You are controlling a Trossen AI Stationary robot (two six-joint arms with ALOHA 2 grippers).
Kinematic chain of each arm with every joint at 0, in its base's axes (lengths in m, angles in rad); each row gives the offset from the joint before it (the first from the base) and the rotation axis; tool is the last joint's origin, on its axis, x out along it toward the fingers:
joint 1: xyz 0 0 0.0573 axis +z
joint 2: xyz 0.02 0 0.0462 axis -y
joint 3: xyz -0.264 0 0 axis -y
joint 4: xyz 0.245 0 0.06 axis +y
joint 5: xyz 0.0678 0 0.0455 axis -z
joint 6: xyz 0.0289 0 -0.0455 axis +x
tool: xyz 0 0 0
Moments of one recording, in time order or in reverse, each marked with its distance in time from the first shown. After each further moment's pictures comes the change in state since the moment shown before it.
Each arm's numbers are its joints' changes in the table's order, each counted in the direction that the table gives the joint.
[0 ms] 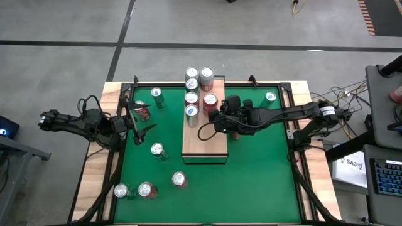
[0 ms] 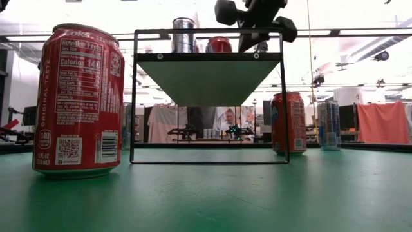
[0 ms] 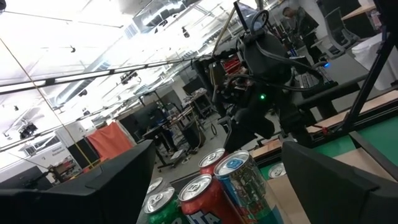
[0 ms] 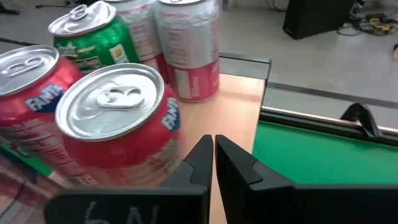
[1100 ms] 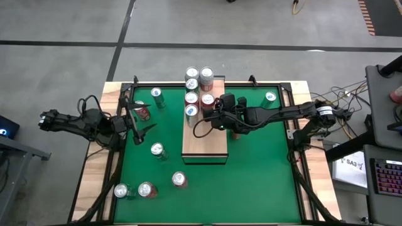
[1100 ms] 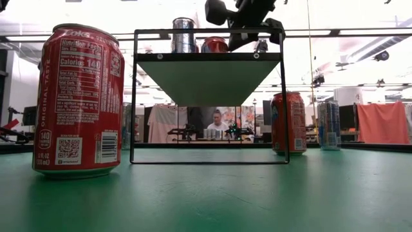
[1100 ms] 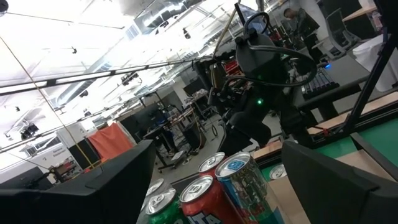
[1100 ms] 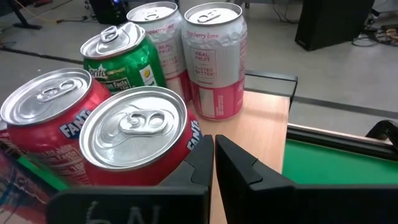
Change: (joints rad) left arm 0.000 0.001 0.000 -0.006 0.000 0.002; right arm -0.022 -0.026 0.000 -0.181 0.002 -0.140
